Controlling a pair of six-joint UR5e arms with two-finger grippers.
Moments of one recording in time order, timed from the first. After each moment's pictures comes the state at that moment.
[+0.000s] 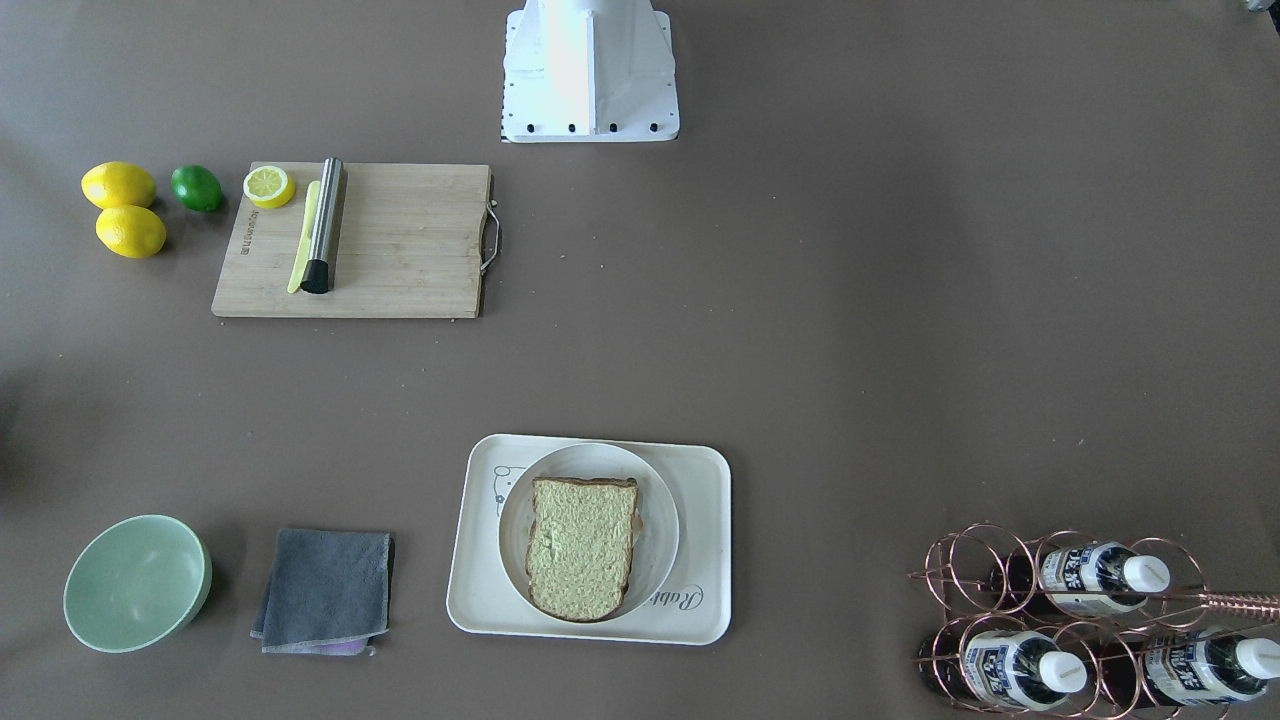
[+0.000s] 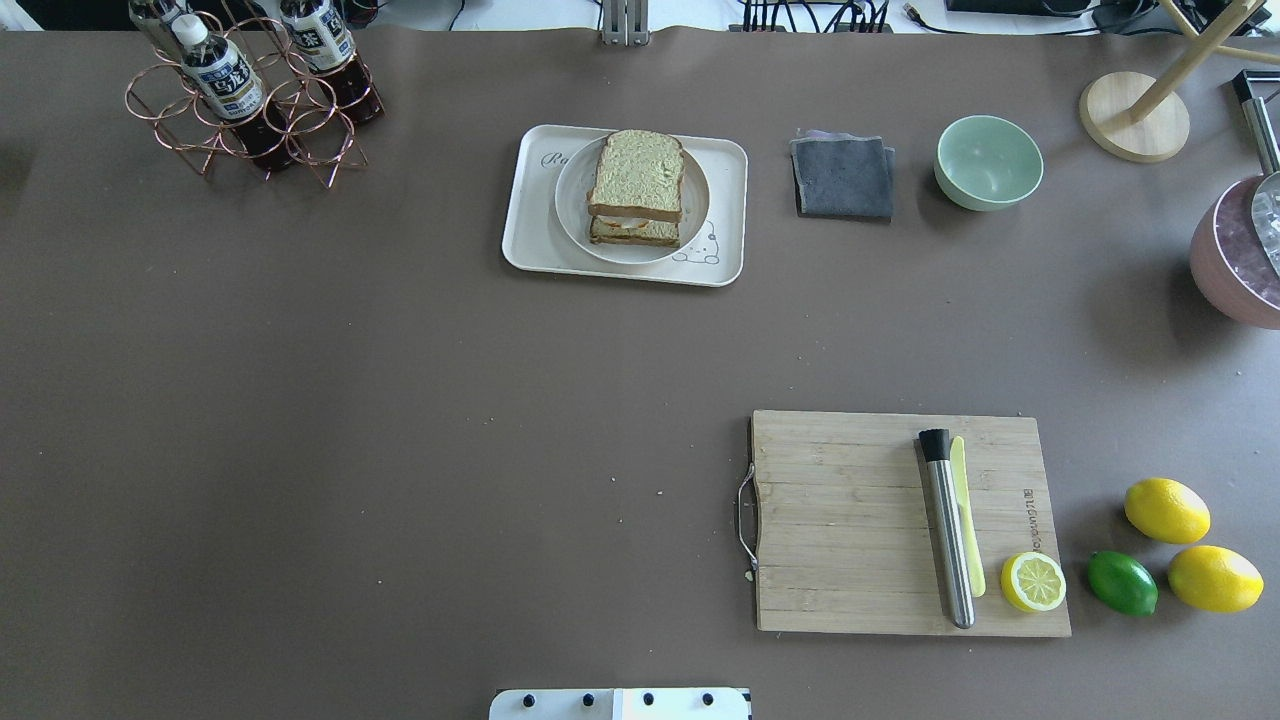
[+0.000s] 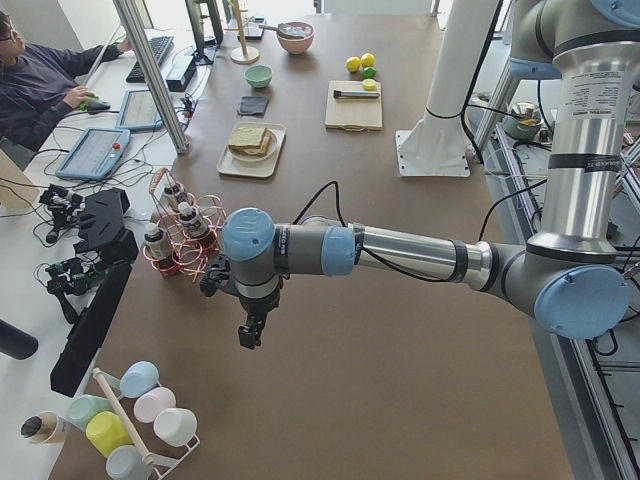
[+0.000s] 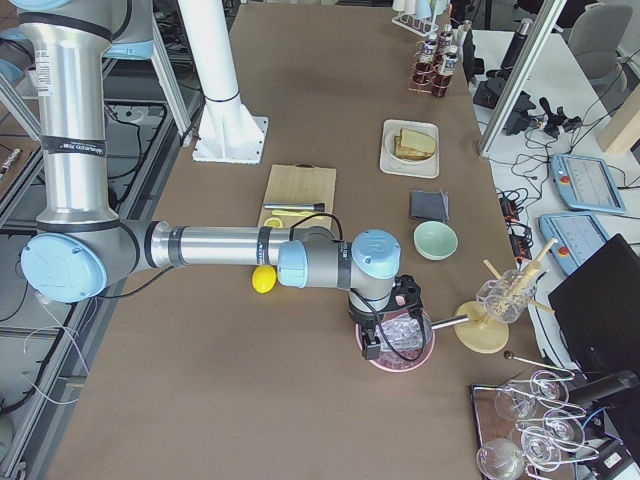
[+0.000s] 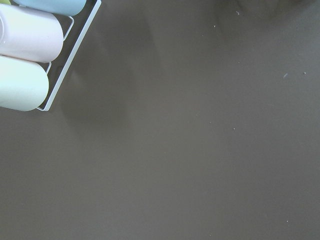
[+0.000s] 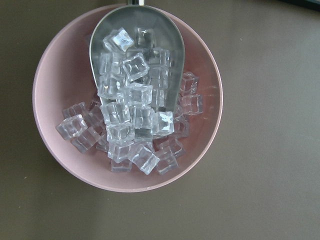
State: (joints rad) left arm -1.64 -1.61 -1.69 -1.44 -2.32 0.32; right arm 1.58 -1.59 1.62 -1.58 2.26 -0.19
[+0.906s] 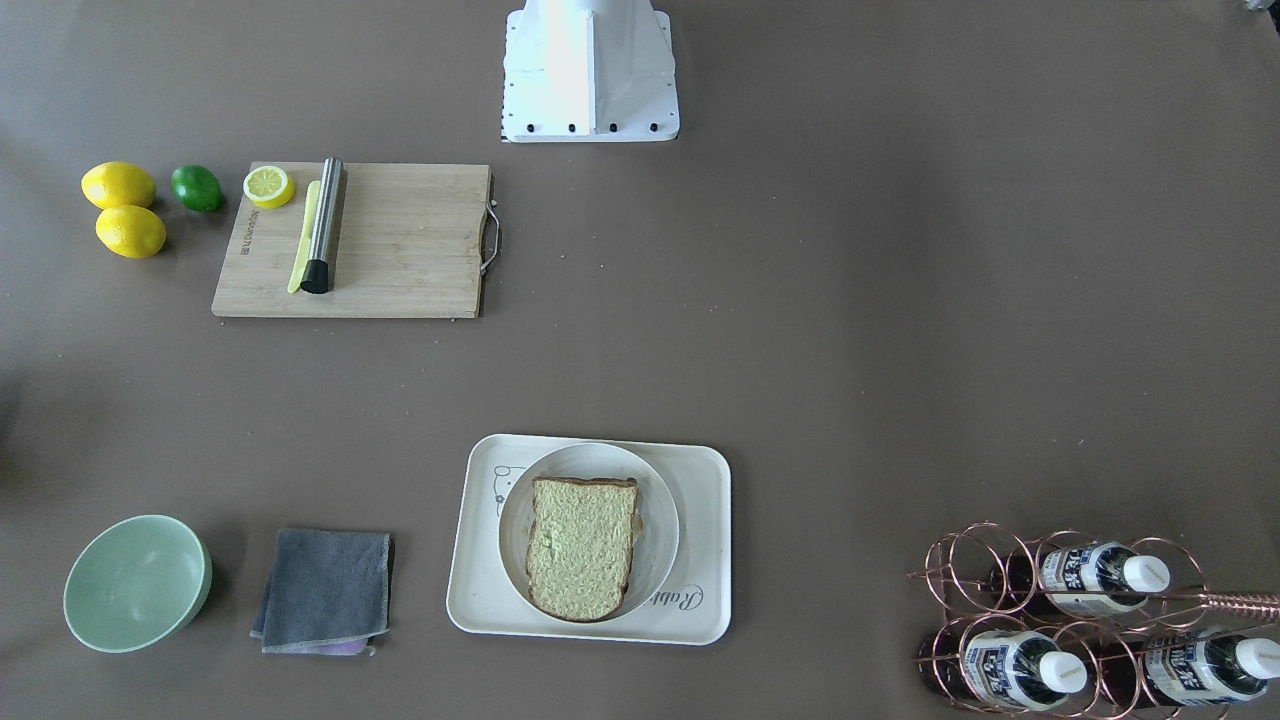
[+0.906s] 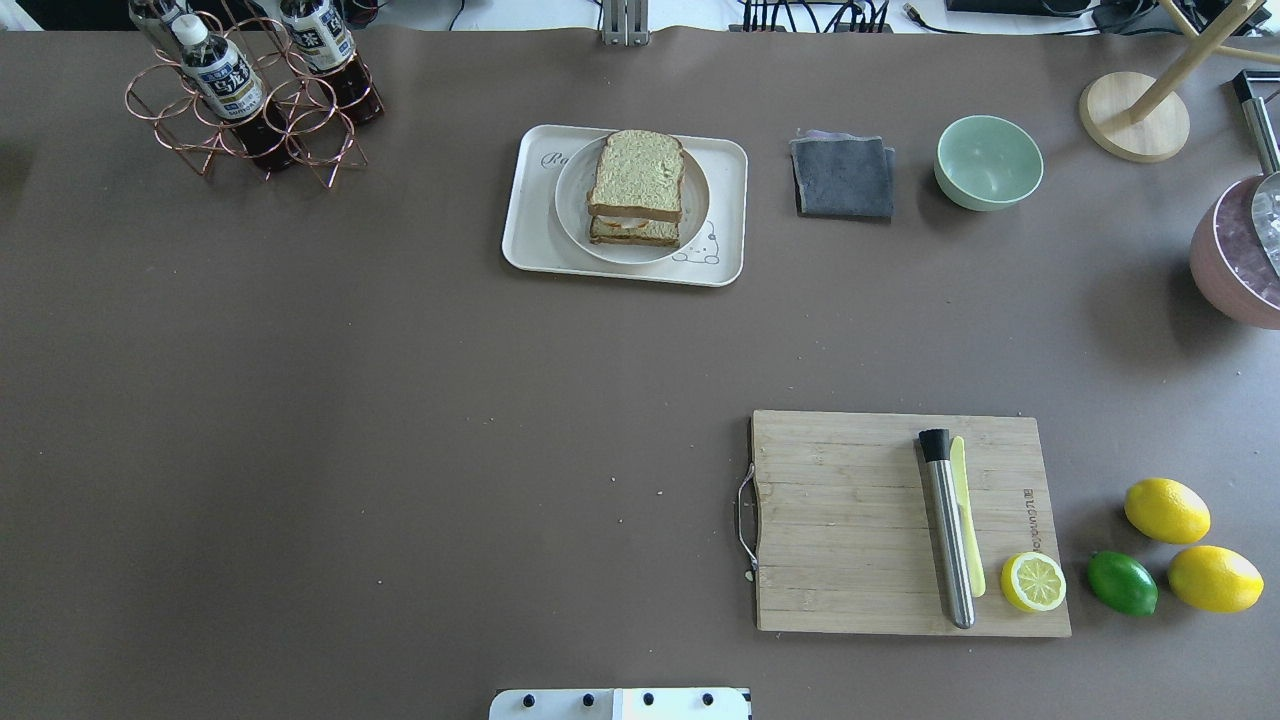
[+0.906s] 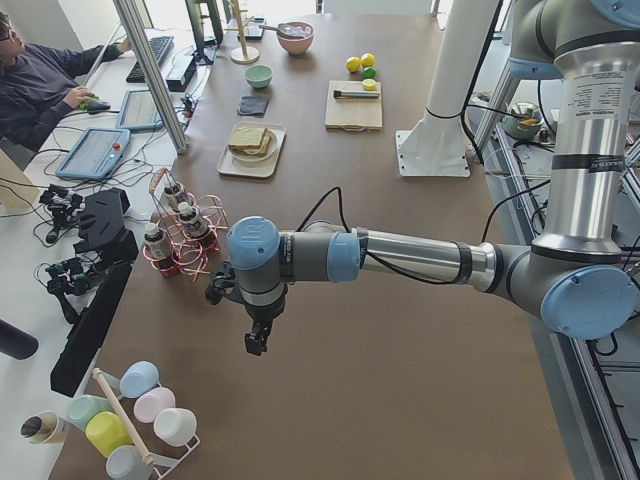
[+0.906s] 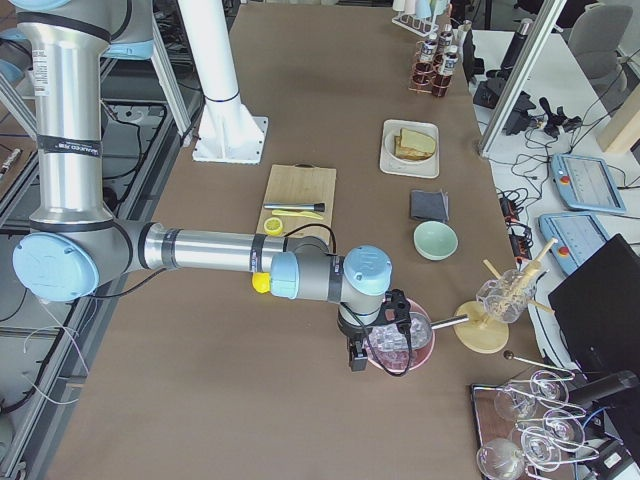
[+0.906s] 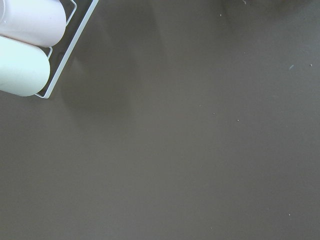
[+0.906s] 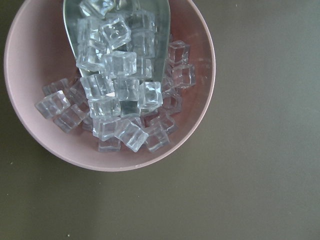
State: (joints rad) left arm -1.64 -1.59 -1.68 -1.44 -2.32 0.32; right arm 1.58 -1.61 1.60 -1.58 2.27 -0.19
